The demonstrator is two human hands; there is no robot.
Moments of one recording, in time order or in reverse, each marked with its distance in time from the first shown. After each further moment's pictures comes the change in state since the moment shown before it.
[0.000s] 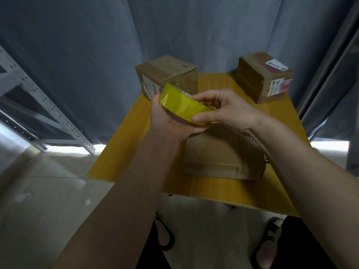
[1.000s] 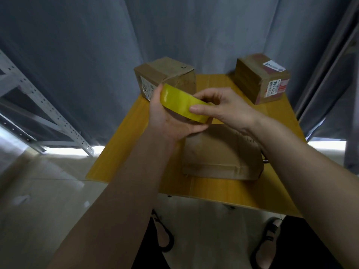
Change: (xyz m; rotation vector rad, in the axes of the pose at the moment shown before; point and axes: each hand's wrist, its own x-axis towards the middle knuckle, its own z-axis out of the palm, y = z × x) left_hand -0.006 0.006 0.004 0.031 -0.064 -0.047; right_hand 0.003 0.000 0.001 -0.051 0.089 -0.052
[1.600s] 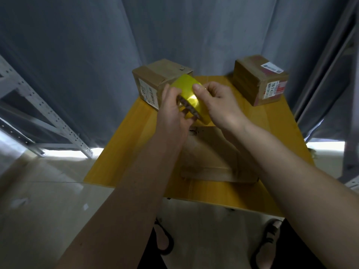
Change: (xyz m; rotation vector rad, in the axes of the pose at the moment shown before) left_hand 0.010 -0.016 0.009 0.185 0.123 0.469; right_hand 0.011 -0.008 0.021 0.032 0.385 0.097
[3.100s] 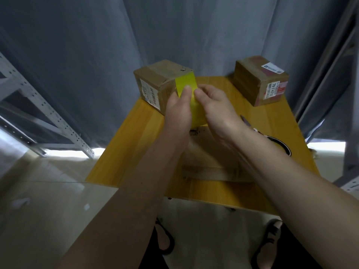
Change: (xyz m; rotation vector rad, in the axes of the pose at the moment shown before) left_hand -0.017 0.000 0.017 0.399 0.095 0.193; right_hand -0.013 -0.009 0.011 0.193 -0.041 0.071
